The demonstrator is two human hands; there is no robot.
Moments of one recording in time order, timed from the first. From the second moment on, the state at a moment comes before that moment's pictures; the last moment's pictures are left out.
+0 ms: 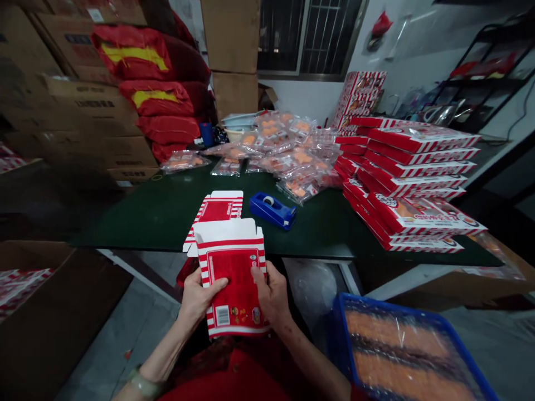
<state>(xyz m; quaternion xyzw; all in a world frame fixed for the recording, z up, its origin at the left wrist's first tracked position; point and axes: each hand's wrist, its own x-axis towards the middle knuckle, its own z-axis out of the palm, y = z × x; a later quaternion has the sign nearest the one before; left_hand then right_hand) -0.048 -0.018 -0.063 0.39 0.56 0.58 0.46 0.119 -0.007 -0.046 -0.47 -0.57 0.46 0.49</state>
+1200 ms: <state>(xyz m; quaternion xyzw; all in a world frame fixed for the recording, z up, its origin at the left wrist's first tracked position) -0.076 -0.008 -0.029 0.44 0.50 0.66 0.35 0.144 0.038 -0.001 -0.37 -0.67 0.50 0.40</state>
